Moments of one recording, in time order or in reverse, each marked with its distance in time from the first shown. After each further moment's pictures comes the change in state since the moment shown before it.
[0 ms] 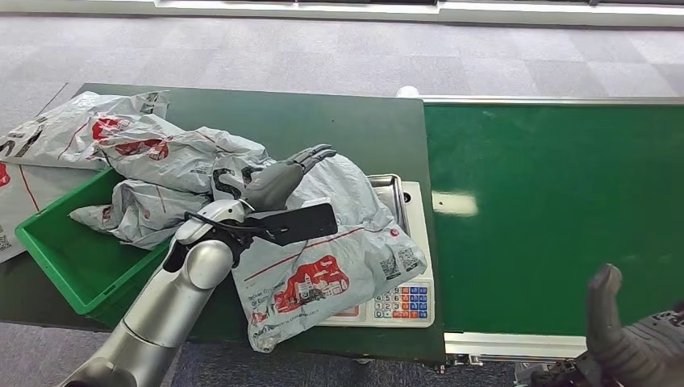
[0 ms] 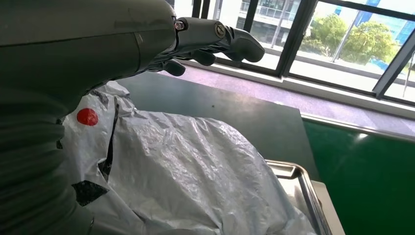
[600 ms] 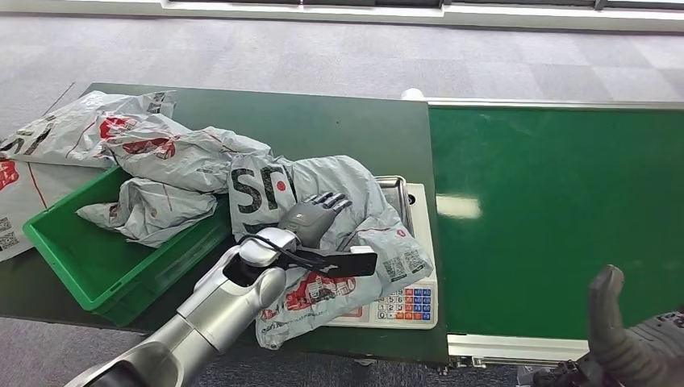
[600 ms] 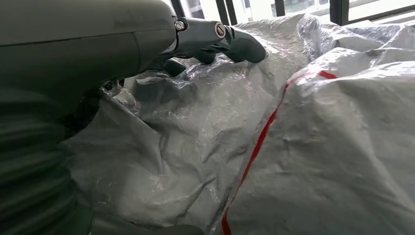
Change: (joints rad) left arm -0.068 -0.112 -0.216 0.501 -0.366 0.086 0.108; right arm -0.002 -0.006 -0.001 -0.006 0.017 0.000 0.000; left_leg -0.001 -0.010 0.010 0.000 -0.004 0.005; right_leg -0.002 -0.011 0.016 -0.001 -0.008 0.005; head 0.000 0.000
